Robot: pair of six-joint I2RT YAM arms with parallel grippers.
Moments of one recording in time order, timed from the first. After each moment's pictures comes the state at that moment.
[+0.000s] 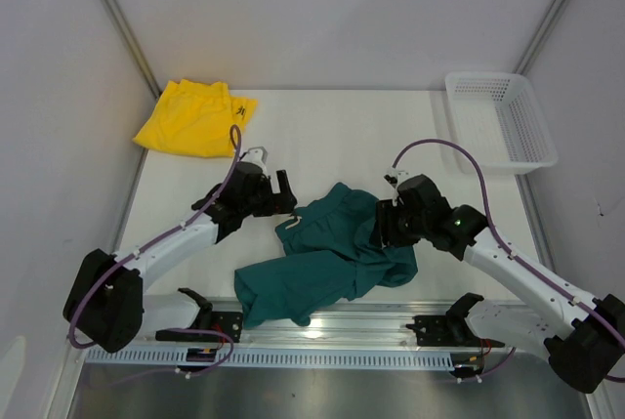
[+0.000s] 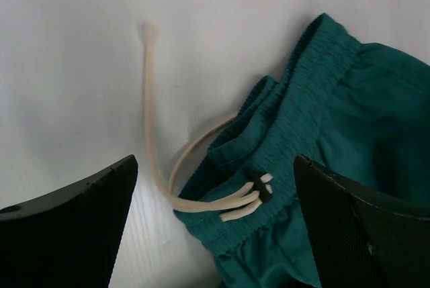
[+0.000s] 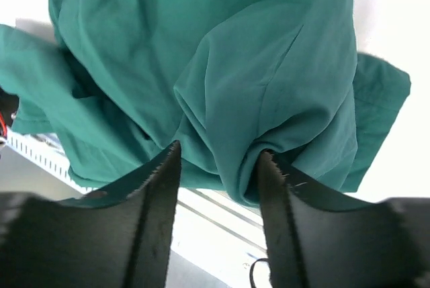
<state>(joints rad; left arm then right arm) -0.53 1.21 0.68 -0.17 -0.08 -0.54 0.68 1.02 0.83 -0.69 -0.11 0.48</state>
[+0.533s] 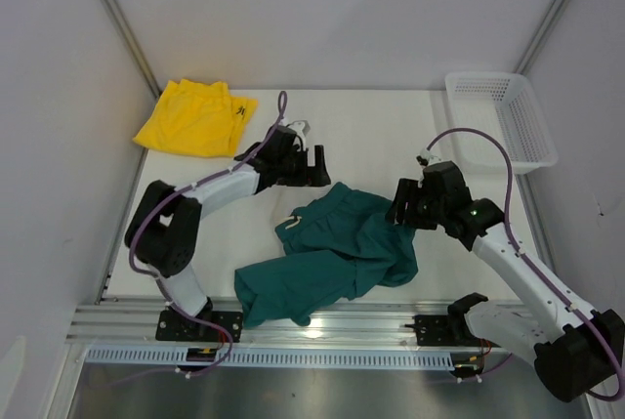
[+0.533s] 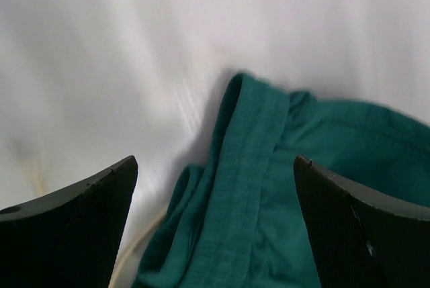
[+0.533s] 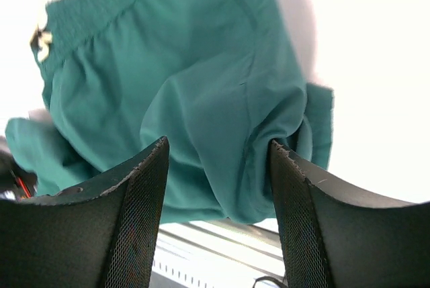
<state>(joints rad) -0.53 1.68 1.08 -0.16 0.18 -0.46 0.48 1.01 0.84 -0.66 -0.07 0.52</state>
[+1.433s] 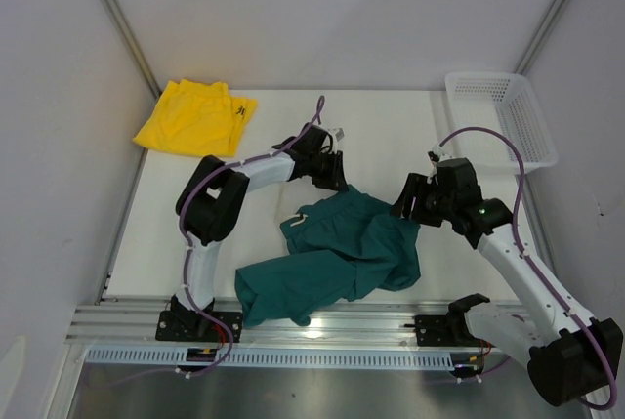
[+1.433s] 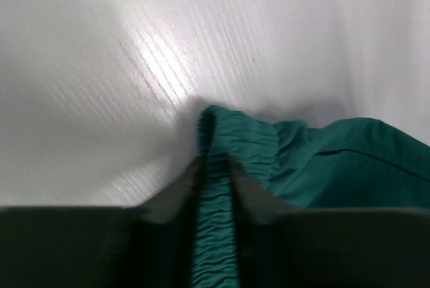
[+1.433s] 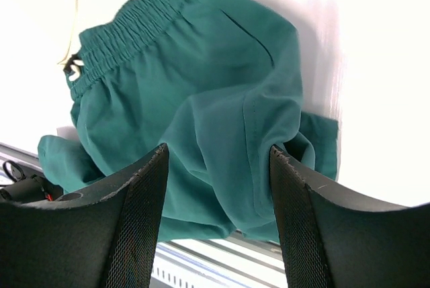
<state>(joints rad) -0.59 2.09 1.44 -0.22 0.40 -0.45 0.35 0.99 0.84 -0.64 -0.17 0.52</state>
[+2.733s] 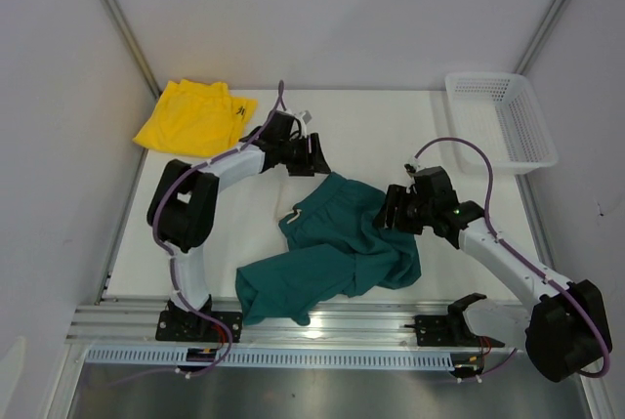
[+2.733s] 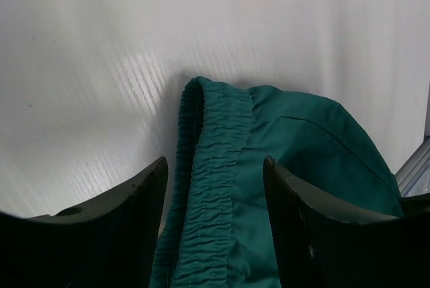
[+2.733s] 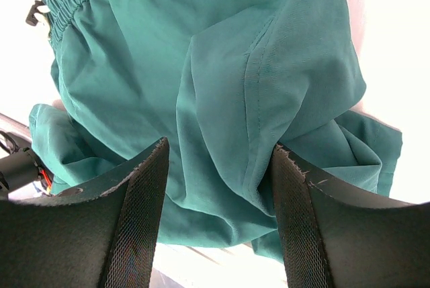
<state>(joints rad) -0.44 1.92 1.33 -0.22 0.42 -0.50 0.44 1.12 0.71 -0.43 -0.23 0.56</state>
